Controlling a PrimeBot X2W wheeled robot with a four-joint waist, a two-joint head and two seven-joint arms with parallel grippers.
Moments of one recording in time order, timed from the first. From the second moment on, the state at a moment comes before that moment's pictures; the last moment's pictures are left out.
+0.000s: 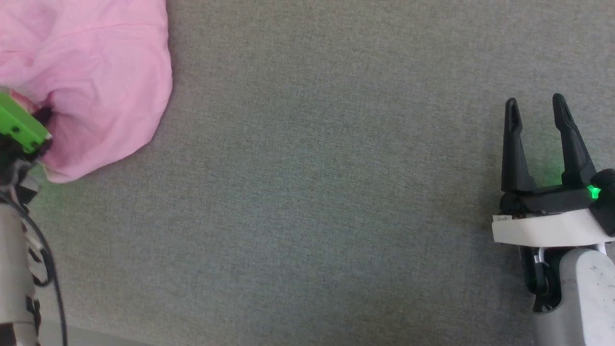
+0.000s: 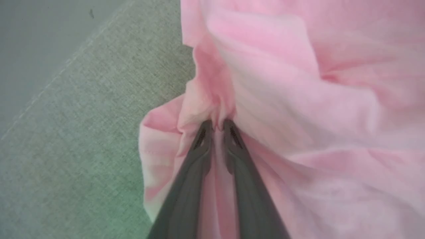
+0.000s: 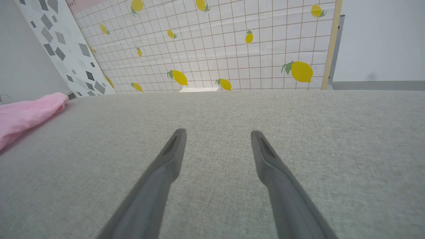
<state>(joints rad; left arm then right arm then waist) -0.74 0.42 0.17 0.54 -0.70 0.11 0.68 -0.24 -0.05 -0.05 -0.05 0.12 0.13 -0.26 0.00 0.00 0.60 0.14</state>
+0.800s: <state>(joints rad) -0.90 0.42 0.01 0.44 -0.38 0.00 -0.16 -0.06 -0.05 -0.11 0.02 0.20 0.13 -0.26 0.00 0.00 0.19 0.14</state>
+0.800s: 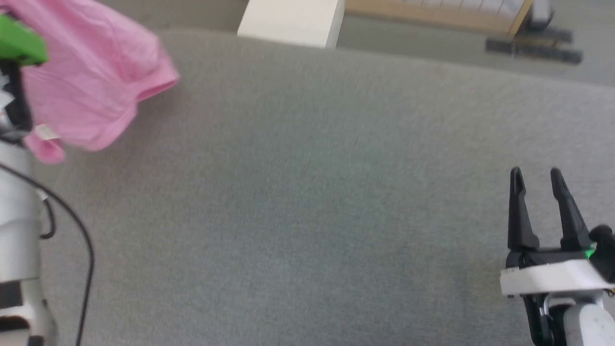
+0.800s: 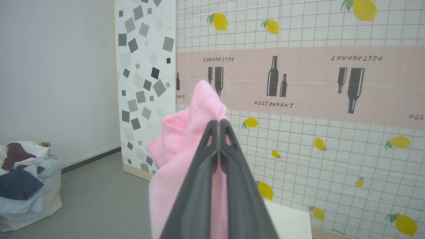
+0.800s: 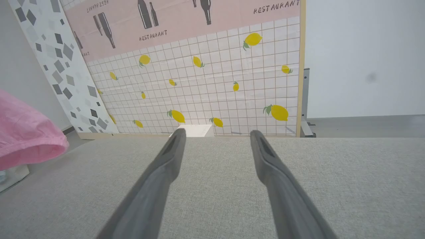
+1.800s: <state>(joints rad) -0.82 0.08 -0.36 0.34 -0.49 -0.10 0.01 0.00 -0.05 -0.06 0.02 0.20 0.13 -0.26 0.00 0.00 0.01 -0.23</state>
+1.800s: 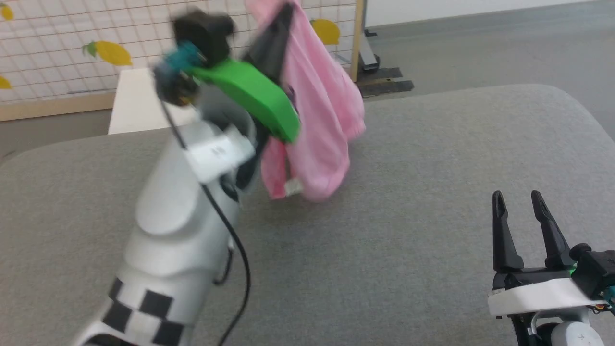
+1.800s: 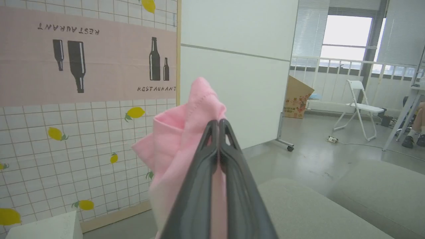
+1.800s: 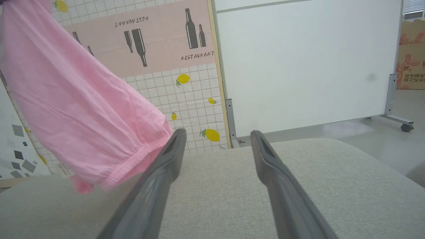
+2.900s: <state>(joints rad) -0.61 0.08 -0.74 0.54 -0.72 -0.05 -0.21 -0.02 -0.05 -0.07 0.01 0.21 0.13 -0.26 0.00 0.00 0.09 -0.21</state>
